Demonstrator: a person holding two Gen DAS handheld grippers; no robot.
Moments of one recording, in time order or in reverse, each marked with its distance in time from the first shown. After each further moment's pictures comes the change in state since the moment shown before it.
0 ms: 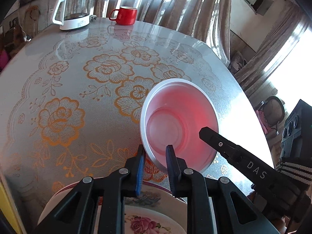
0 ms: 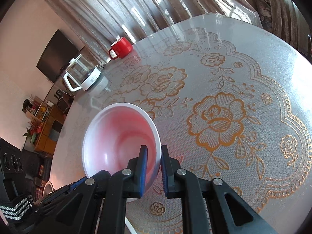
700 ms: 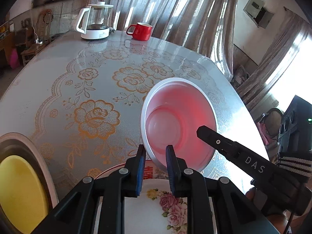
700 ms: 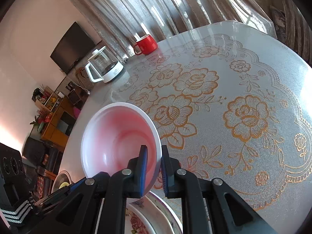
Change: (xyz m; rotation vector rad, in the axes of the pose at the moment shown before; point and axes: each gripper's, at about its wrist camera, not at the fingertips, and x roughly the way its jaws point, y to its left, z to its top) left arm -0.059 0.036 -0.020 -0.040 -0.107 0.022; right arm -0.009 0.057 -0.016 -0.093 -0.003 0.069
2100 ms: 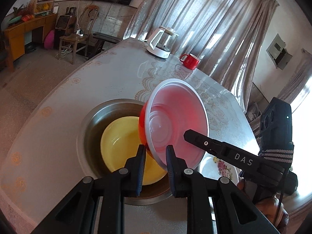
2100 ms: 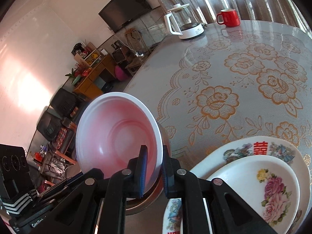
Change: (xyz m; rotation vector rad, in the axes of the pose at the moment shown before) left arm -0.134 0.153 -0.082 -0.245 -0.165 0.066; right arm 0.040 0.170 -0.092 -0.277 0.221 0.262
